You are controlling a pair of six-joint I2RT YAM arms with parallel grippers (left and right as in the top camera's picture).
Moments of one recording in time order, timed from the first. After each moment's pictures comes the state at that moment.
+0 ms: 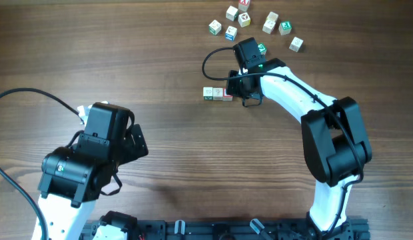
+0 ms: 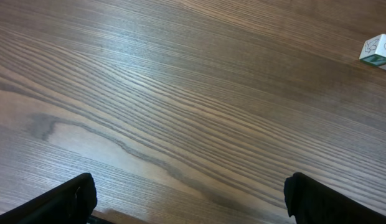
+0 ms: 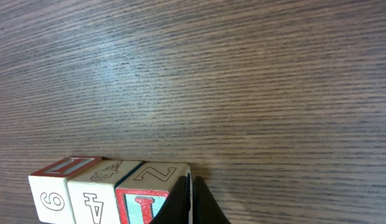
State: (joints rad) left arm -0.28 0.97 1.14 -1.34 -0.29 -0.56; right arm 0.41 2.06 1.41 -0.56 -0.10 0.57
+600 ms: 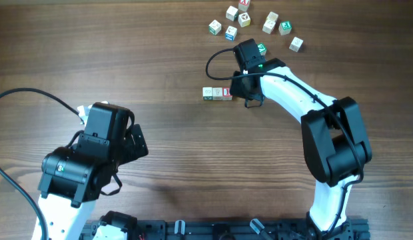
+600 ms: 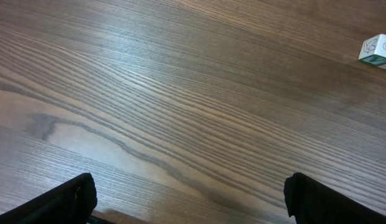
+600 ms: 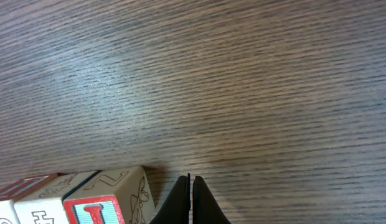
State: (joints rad) left arm -0.28 0.97 1.14 -1.34 -0.29 -0.56; right arm 0.41 2.06 1.41 -0.61 0.02 0.63
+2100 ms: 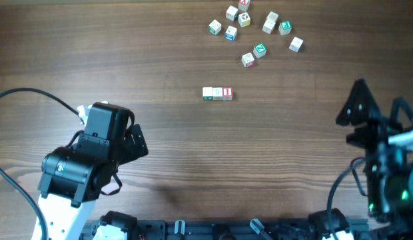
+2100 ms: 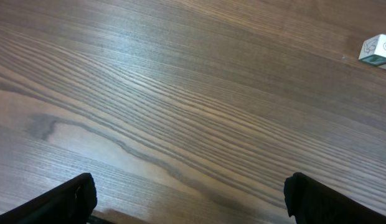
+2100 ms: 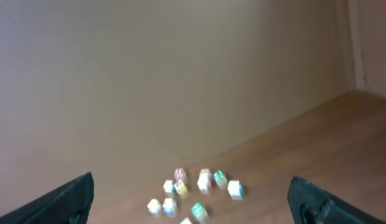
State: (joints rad) left arm -0.28 0.97 1.14 -1.34 -0.29 -0.56; right arm 0.20 0.49 0.93 -0.46 0.33 0.46
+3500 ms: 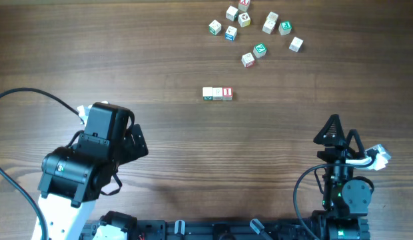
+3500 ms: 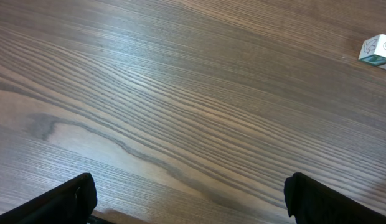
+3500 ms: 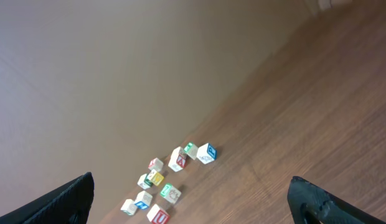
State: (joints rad) left arm -0.28 0.97 1.14 -1.34 -0.29 -0.56; right arm -0.03 0.01 0.01 0.02 0.21 0.71
